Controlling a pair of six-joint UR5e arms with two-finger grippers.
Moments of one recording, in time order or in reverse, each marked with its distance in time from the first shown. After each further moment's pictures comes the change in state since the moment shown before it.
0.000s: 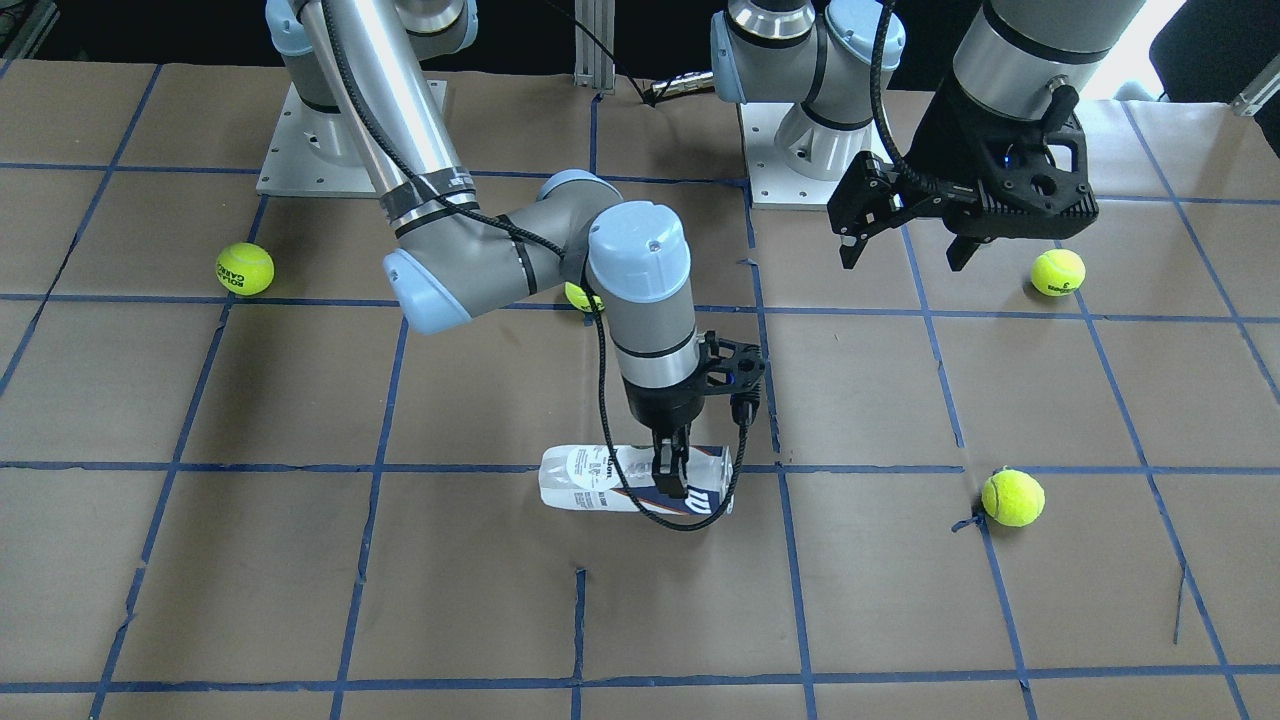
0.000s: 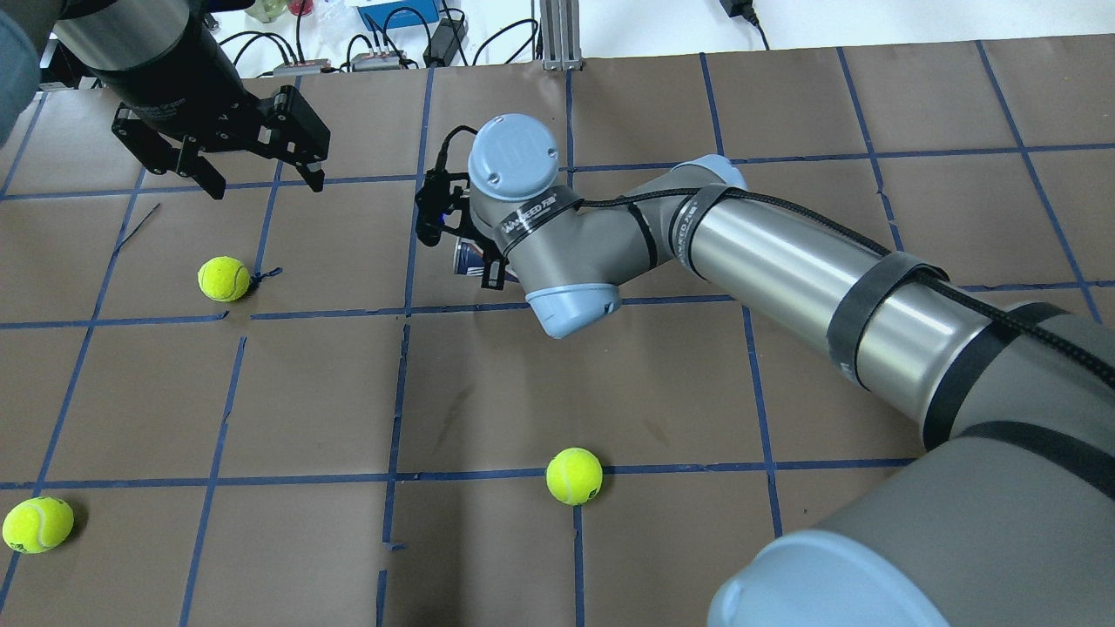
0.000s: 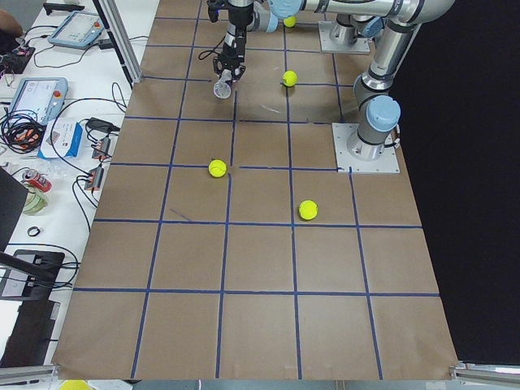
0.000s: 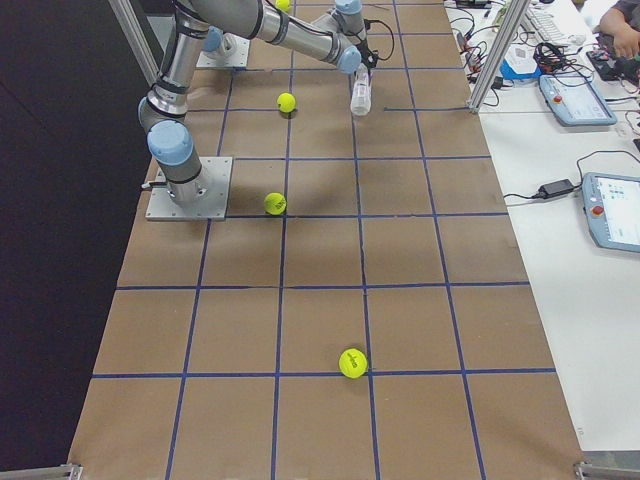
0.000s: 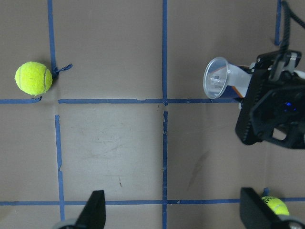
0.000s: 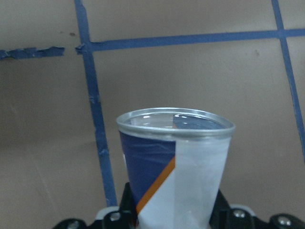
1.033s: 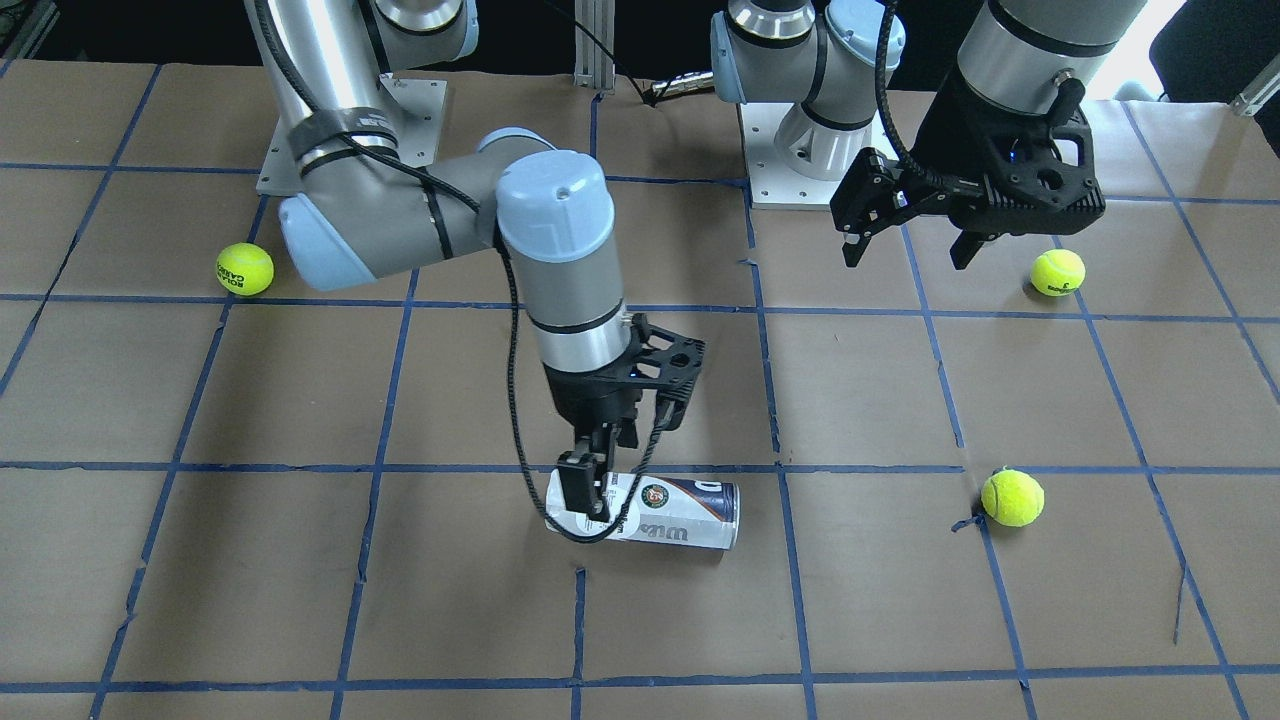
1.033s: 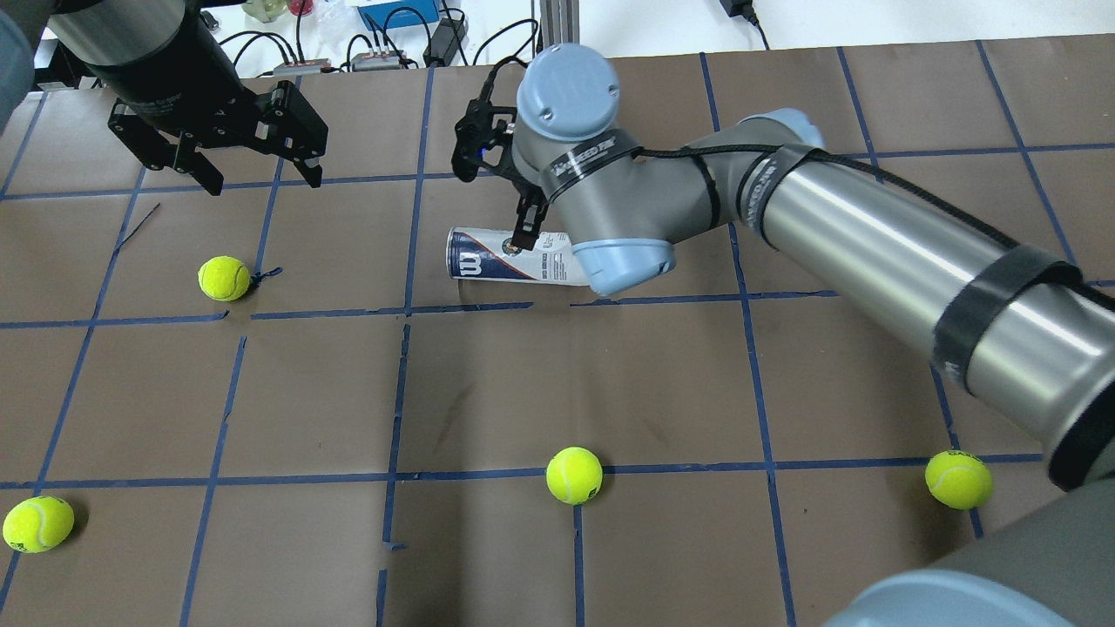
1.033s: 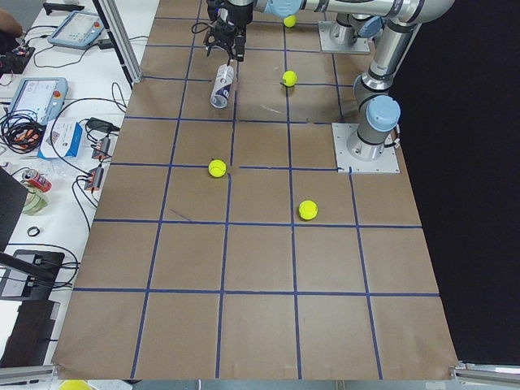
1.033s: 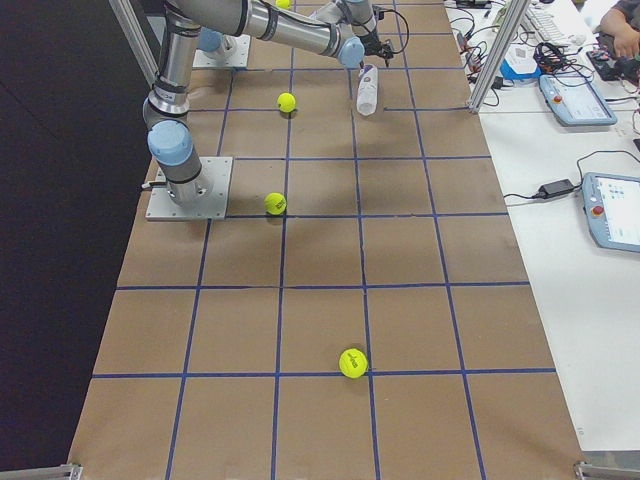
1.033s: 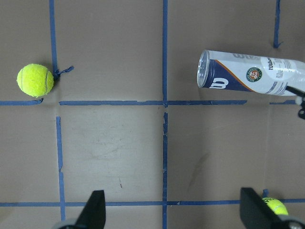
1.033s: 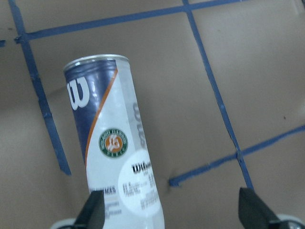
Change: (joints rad) left arm 0.003 -0.006 0.011 0.000 -0.001 0.006; right arm -0.168 -0.159 0.005 0.125 0.013 0.071
